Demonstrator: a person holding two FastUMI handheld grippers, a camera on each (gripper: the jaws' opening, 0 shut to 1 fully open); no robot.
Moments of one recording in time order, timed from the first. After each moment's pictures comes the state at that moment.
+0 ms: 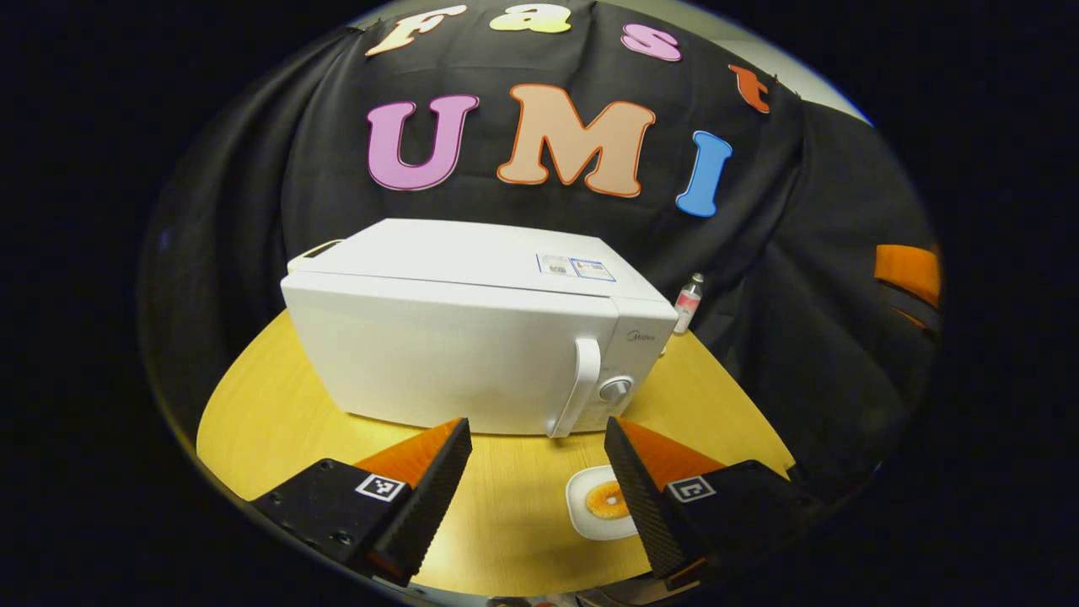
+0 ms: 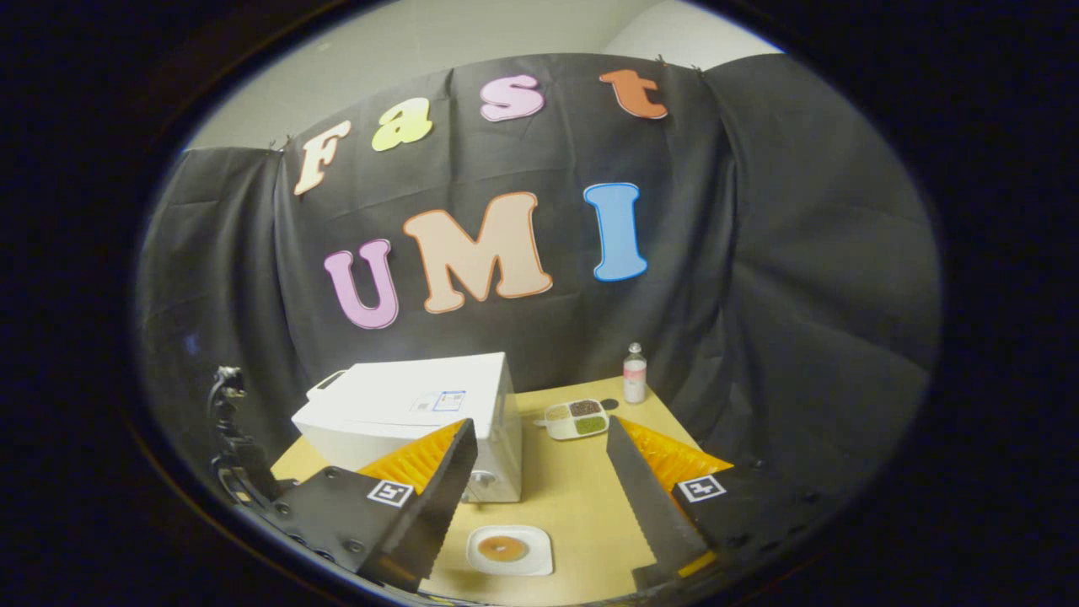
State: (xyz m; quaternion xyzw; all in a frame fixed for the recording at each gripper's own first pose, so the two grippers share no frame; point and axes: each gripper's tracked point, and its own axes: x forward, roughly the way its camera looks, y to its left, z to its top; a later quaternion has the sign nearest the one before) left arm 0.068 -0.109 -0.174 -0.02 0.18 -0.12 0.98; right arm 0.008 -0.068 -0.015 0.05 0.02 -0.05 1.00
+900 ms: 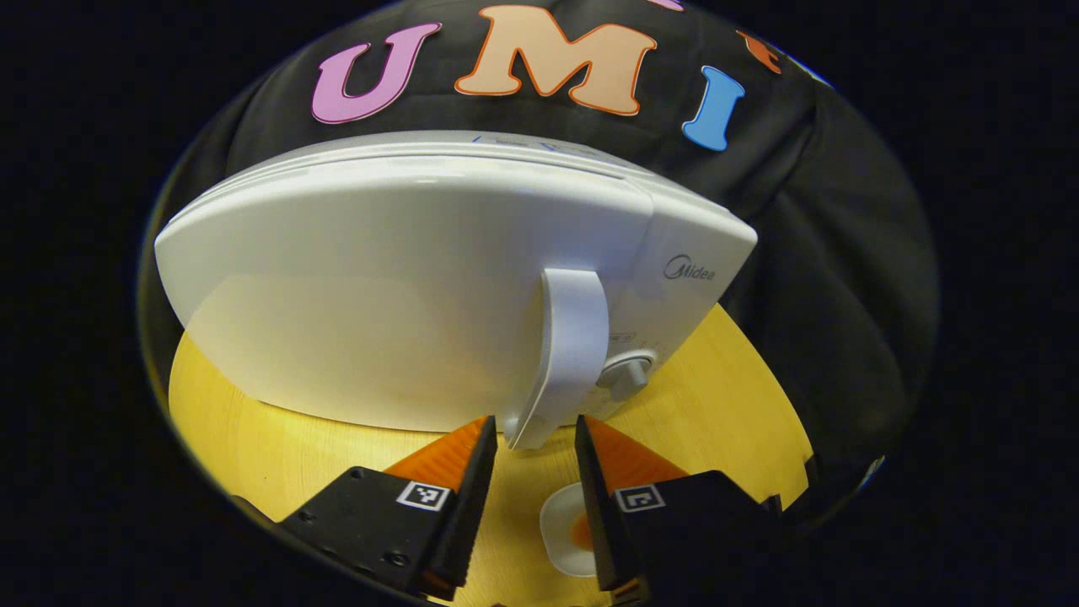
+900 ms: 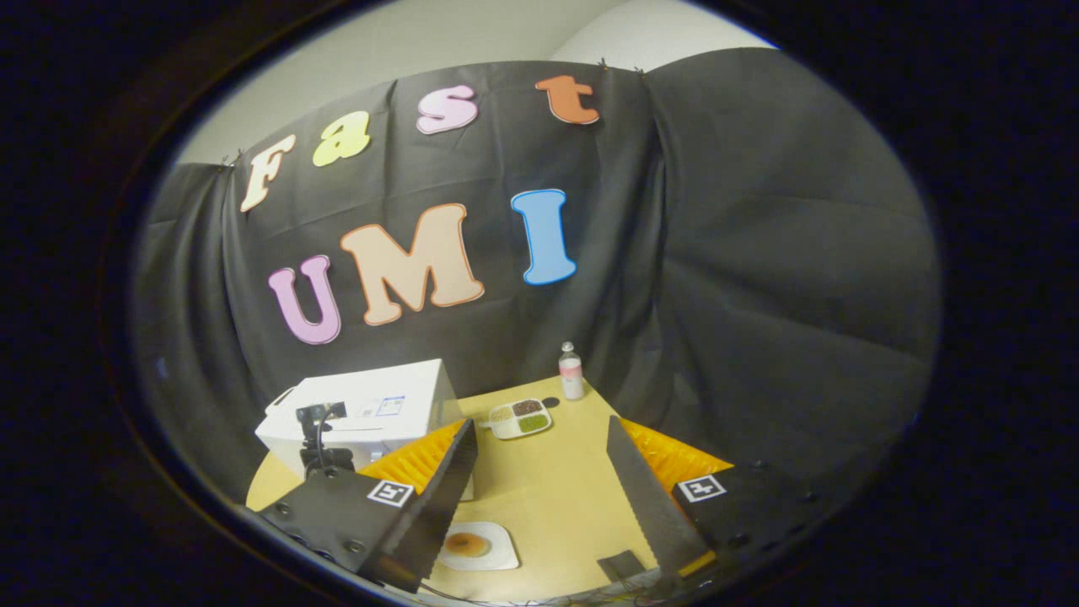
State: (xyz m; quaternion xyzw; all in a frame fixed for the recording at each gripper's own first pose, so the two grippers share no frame) left arm 0.156 -0.160 -0.266 -0.01 0.28 -0.15 0.95; right arm -0.034 -0.134 -0.018 0.07 0.01 -0.15 0.99
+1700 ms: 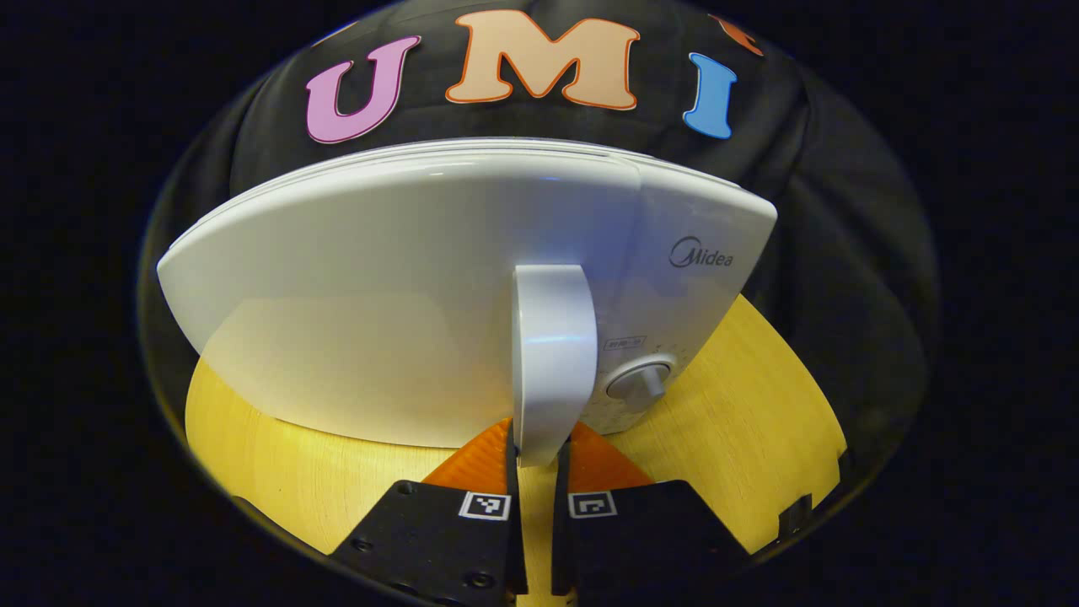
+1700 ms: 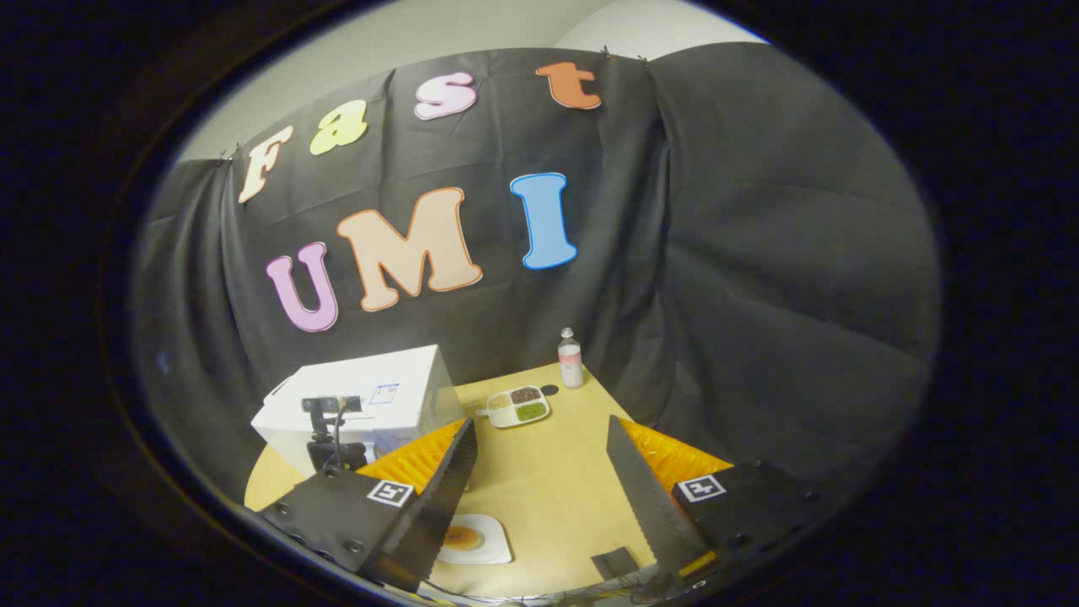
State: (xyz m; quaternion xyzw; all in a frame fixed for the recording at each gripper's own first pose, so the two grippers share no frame) left arm 0.166 -0.159 -0.270 0.03 0.26 -0.12 0.96; right arm -0.021 -0.139 -0.034 0.07 0.04 -0.13 0.99
